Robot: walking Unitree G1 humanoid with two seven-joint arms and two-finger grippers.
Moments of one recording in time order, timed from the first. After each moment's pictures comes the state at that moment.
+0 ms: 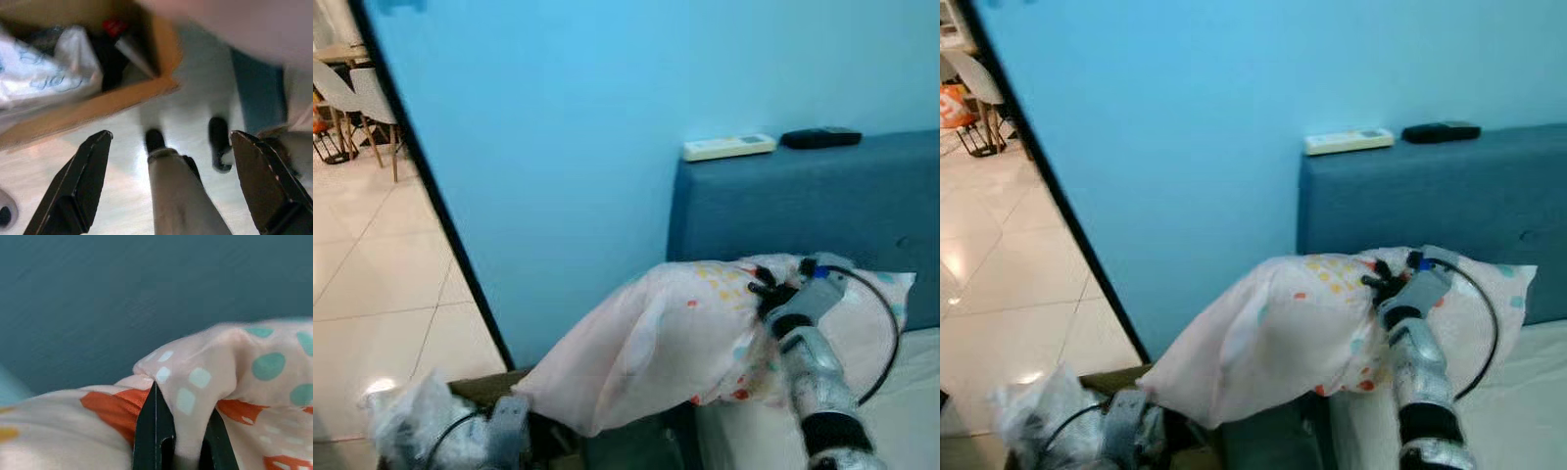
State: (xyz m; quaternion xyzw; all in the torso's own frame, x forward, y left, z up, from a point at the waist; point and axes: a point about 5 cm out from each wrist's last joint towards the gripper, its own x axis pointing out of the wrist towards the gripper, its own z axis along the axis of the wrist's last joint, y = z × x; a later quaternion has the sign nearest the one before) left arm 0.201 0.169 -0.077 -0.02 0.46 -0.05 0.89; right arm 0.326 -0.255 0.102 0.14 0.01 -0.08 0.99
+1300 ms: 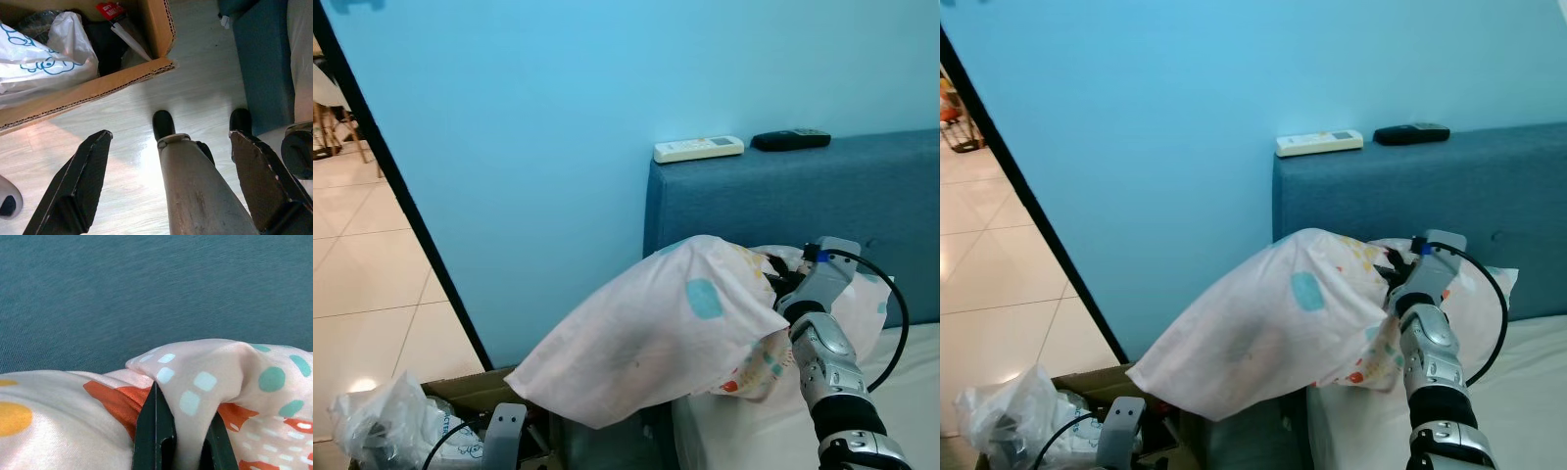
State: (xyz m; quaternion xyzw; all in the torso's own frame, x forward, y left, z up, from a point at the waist) left arm 0.190 0.179 -0.082 0.00 0.47 -0.03 0.88; right arm 0.340 -0.246 0.111 0.06 0.01 -0.04 1.00
